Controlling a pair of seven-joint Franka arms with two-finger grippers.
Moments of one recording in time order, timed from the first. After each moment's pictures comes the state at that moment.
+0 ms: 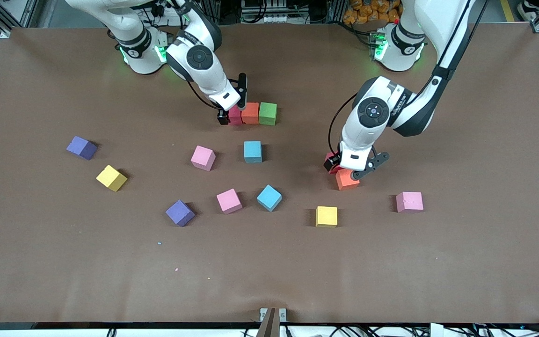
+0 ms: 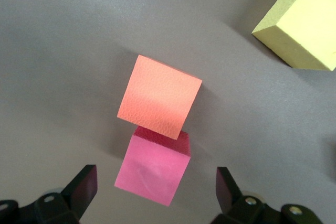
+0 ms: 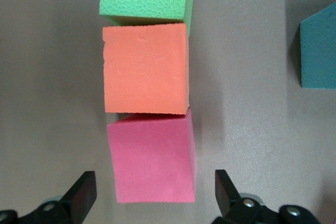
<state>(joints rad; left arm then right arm) -0.26 0.35 -0.28 -2.06 0.10 2.35 -1.18 0.11 0.22 0.72 -2.50 -0.06 2.63 -0.67</state>
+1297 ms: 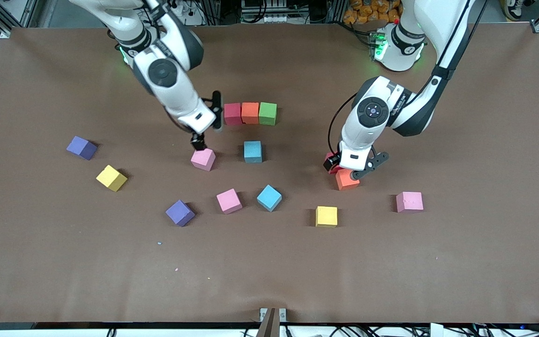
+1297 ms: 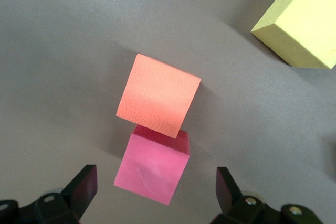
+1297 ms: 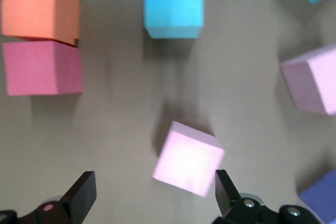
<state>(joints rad) -0.26 0.35 -0.28 -2.06 0.10 2.35 -1.18 -0.10 0.15 0.66 -2.28 -0.06 2.40 -0.99</state>
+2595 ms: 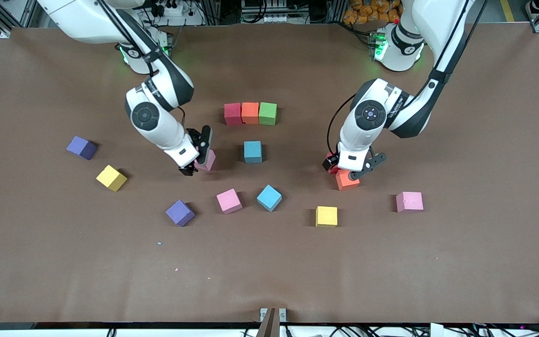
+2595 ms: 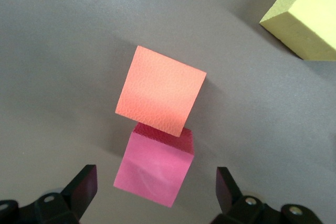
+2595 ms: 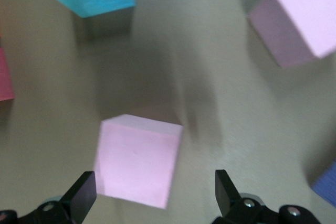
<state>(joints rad) -0.26 0.37 -0.28 -2.06 0.10 2.35 -1.18 -0.01 0.35 0.46 -2.19 -0.06 2.50 -0.93</state>
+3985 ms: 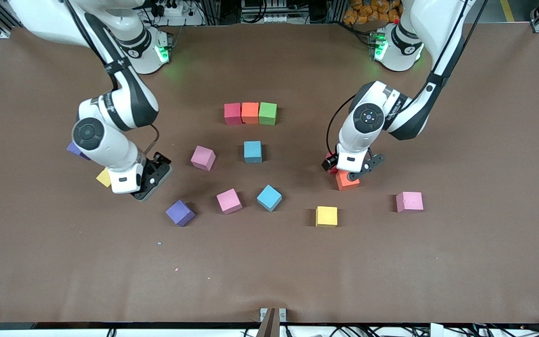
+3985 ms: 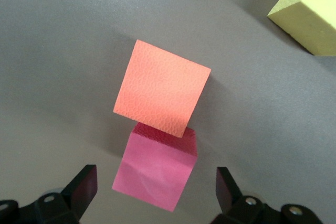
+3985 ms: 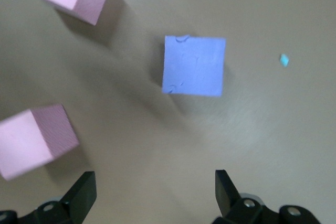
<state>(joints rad) -0.26 0.39 -0.29 -2.05 0.10 2.36 -1.18 0.01 0.33 0.28 -2.03 -0.06 2.34 -0.41</state>
